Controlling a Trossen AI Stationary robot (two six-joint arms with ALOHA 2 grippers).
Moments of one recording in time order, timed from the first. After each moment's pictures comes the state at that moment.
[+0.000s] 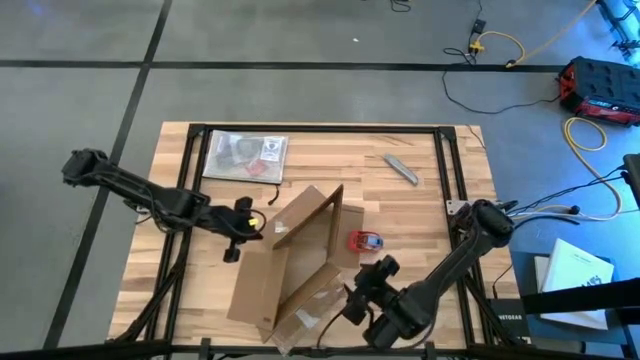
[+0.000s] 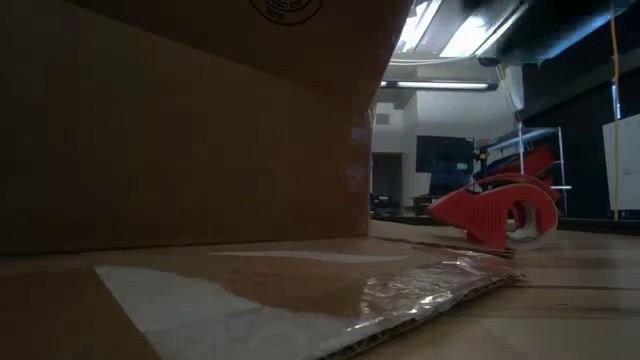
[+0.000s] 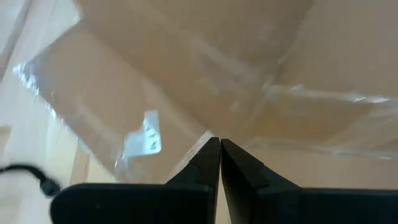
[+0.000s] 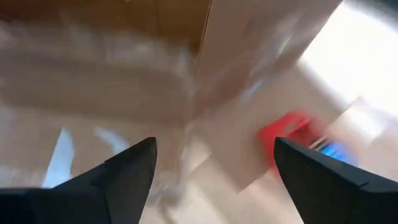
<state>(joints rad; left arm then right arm) -0.30 0.96 0.50 -0.27 -0.15 -0.16 0.77 1.98 1.61 -1.11 0.79 1.45</state>
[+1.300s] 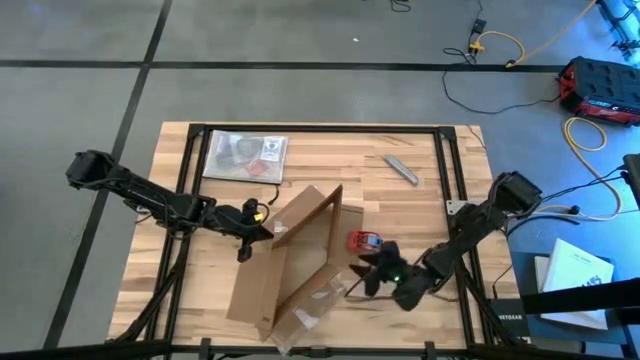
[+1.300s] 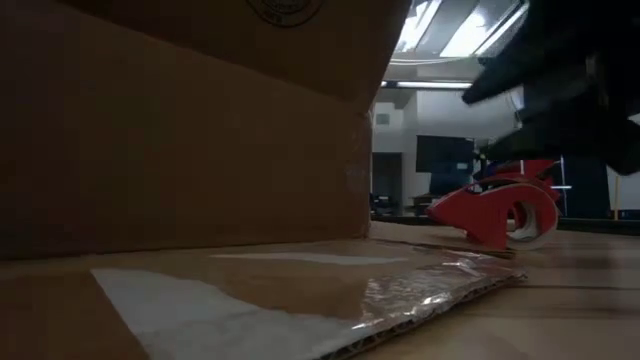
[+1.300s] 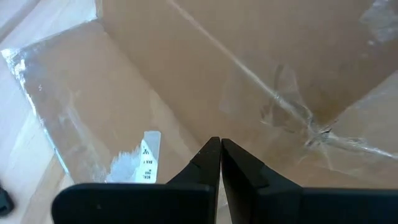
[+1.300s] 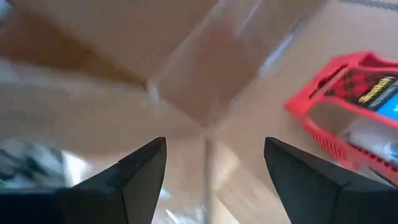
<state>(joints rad) -0.25 1.09 0.35 0.15 -0.15 -0.31 0.75 1.64 0.69 0.17 0.91 1.44</state>
